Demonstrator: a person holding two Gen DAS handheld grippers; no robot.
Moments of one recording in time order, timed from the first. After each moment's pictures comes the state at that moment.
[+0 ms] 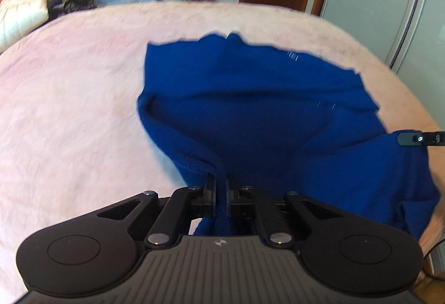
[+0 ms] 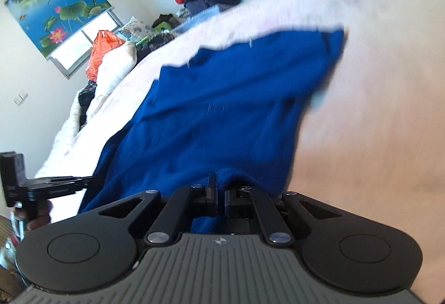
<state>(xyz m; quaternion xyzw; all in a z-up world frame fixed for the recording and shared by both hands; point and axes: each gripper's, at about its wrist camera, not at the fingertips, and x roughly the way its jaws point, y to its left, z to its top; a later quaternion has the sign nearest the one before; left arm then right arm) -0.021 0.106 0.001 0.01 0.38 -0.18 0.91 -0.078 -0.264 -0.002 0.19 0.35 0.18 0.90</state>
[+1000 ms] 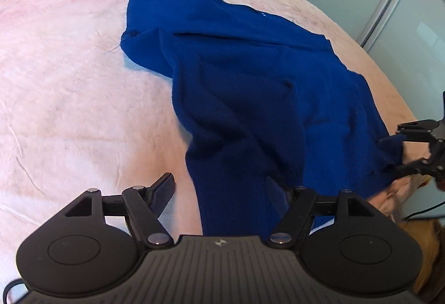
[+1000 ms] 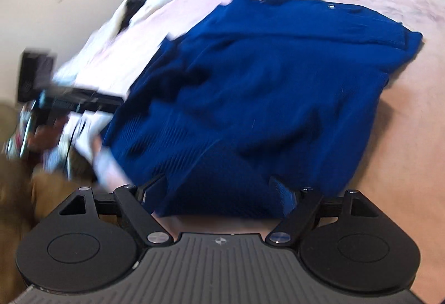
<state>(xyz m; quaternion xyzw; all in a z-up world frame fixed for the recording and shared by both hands) -0.072 0.135 -0.030 -0.01 0.44 -0.24 0.86 -0.130 -0.224 -0.008 0.02 0.45 0.34 0.82</state>
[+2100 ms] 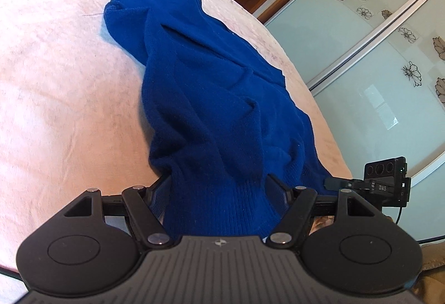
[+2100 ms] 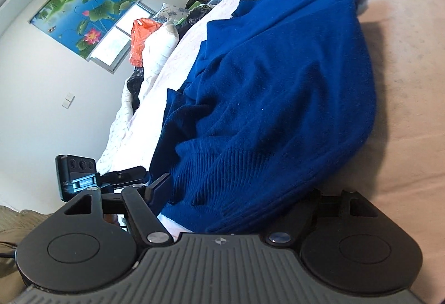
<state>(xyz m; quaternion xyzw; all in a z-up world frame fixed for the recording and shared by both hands) -0.068 0.170 -0.053 -0.22 0.43 -0.34 0.81 -0.147 -0.249 -0.041 0.32 0.40 0.29 0.81</state>
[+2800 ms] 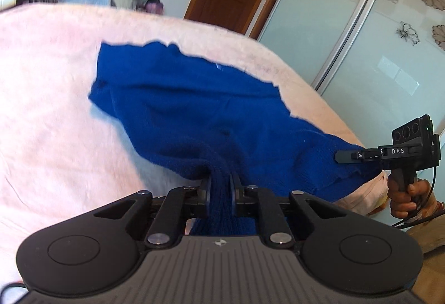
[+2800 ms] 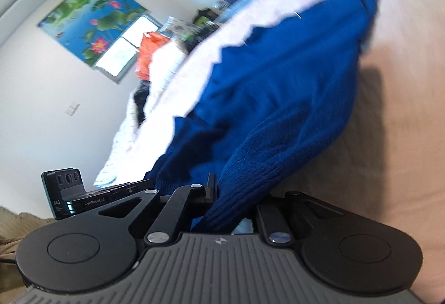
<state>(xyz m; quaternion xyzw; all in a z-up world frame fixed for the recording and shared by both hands) -0.112 0.151 0.020 -0.08 0.35 -0.31 0.88 -0.157 -0.254 0.007 0.30 0.35 0.30 0.83</state>
